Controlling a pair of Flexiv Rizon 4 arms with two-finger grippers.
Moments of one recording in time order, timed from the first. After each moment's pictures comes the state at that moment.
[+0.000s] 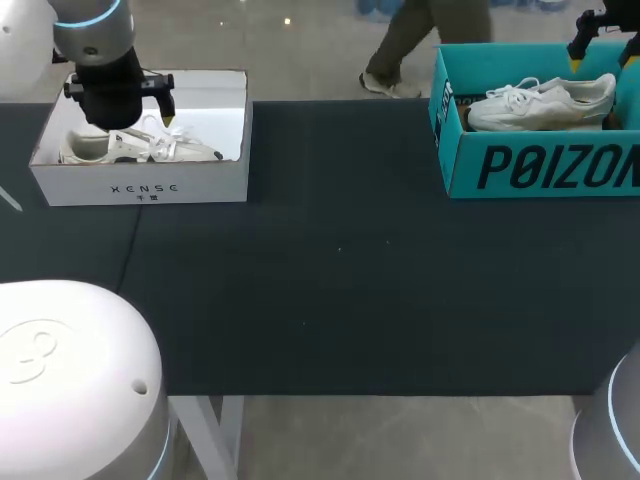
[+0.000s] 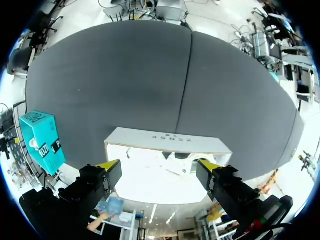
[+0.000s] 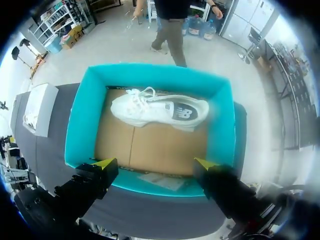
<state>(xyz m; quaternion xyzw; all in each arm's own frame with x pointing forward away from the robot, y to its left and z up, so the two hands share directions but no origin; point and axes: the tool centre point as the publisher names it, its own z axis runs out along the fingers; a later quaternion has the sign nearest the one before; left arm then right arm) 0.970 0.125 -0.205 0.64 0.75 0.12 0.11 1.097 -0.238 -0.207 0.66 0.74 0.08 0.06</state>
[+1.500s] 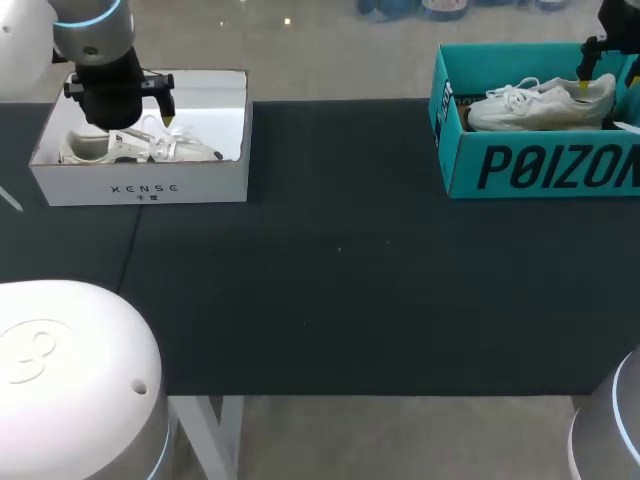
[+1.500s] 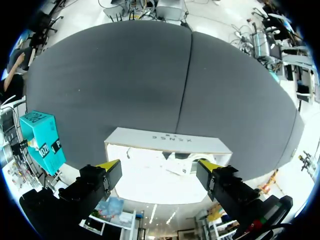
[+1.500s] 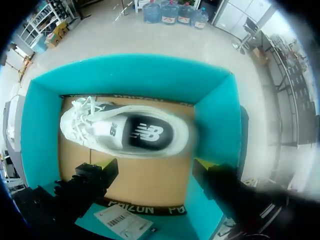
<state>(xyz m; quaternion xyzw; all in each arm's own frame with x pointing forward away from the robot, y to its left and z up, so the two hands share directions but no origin) 0.970 0.125 -0.204 0.64 0.75 0.12 0.11 1.181 -0.316 -0.310 0.68 0.73 0.04 0.06</state>
